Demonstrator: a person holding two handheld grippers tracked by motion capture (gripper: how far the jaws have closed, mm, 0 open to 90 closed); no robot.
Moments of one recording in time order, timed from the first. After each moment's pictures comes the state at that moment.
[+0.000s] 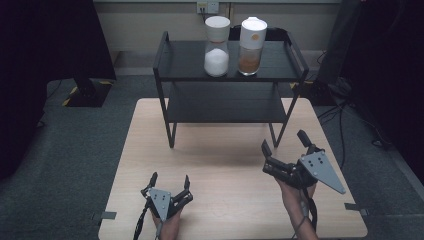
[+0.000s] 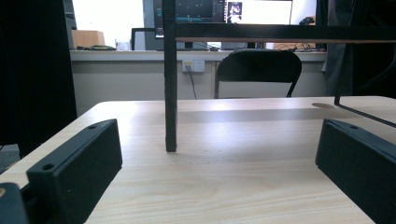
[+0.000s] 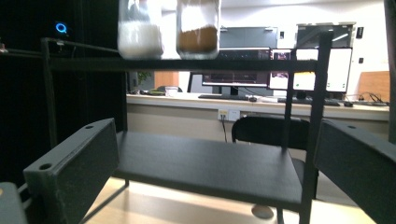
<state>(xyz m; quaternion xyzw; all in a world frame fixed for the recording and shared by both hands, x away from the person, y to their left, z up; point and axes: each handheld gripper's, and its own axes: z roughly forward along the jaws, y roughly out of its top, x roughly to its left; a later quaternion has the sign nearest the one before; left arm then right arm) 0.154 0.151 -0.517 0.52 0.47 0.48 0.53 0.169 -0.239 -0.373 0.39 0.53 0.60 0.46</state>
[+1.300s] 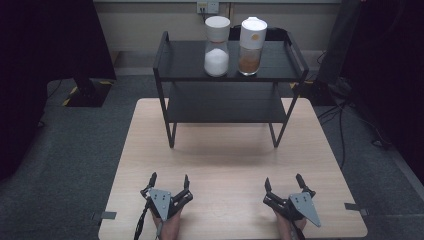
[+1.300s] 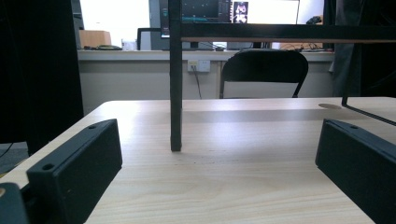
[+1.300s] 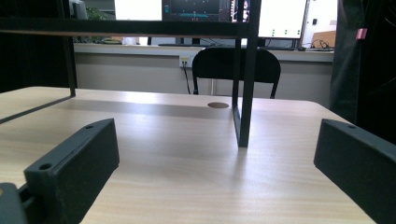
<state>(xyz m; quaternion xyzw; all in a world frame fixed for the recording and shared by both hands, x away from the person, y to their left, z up) 0.154 0.146 -0.517 0.51 0.48 0.48 0.52 0.148 -0.243 -0.513 0.46 0.54 0.52 0.48</state>
